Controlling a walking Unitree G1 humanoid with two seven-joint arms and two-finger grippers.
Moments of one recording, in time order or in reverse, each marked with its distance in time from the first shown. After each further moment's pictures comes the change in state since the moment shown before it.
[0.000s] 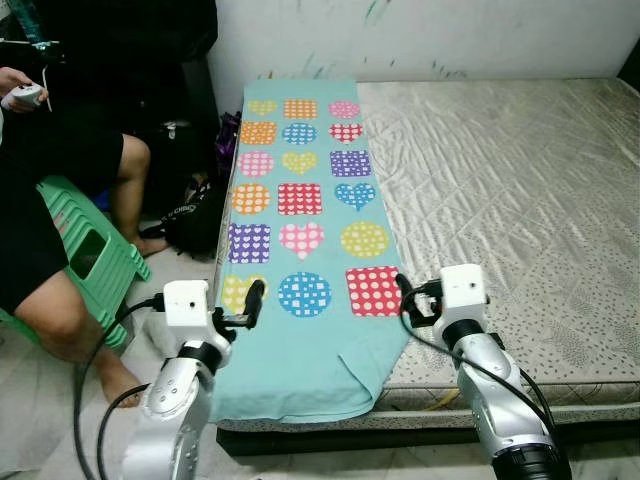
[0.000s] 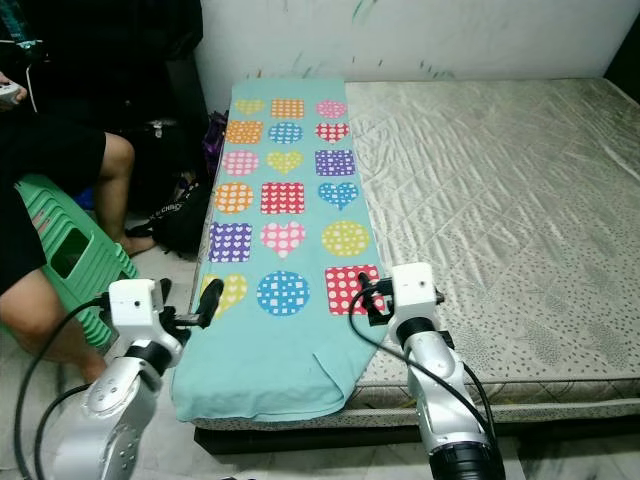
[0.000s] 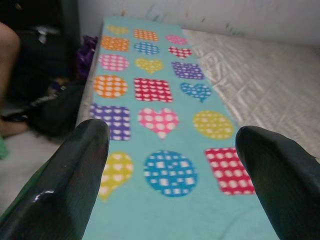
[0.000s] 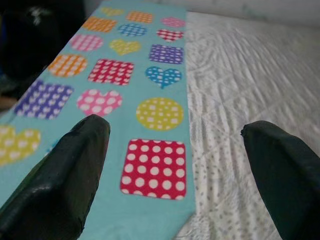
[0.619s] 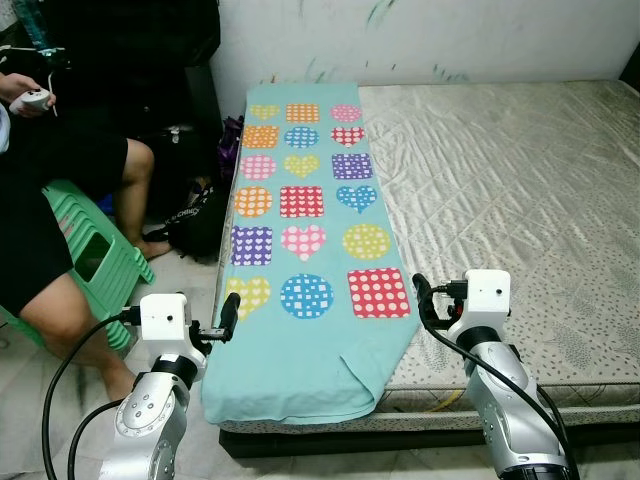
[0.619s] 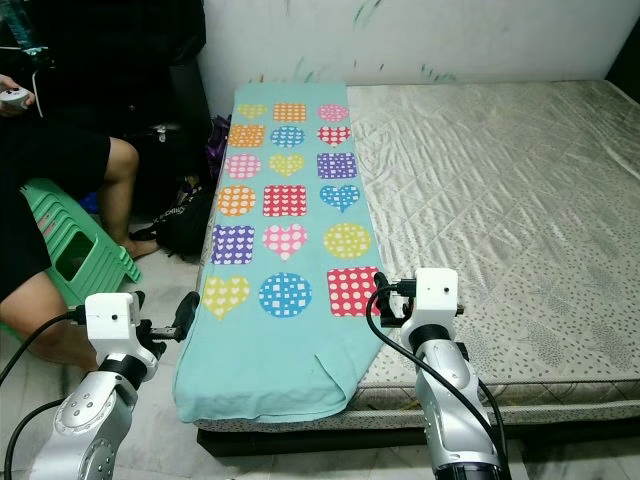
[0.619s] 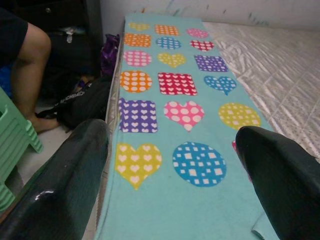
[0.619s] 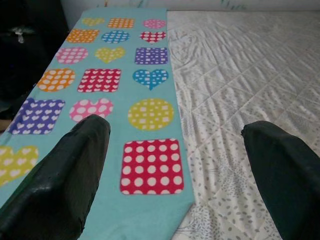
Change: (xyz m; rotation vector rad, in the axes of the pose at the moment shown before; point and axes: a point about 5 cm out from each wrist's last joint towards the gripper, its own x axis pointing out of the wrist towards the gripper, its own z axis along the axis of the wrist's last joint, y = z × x) left arm -0.012 0.021 -0.007 0.039 0.026 0.063; right arm -0.015 -0.009 0.003 0.069 0.005 -0.066
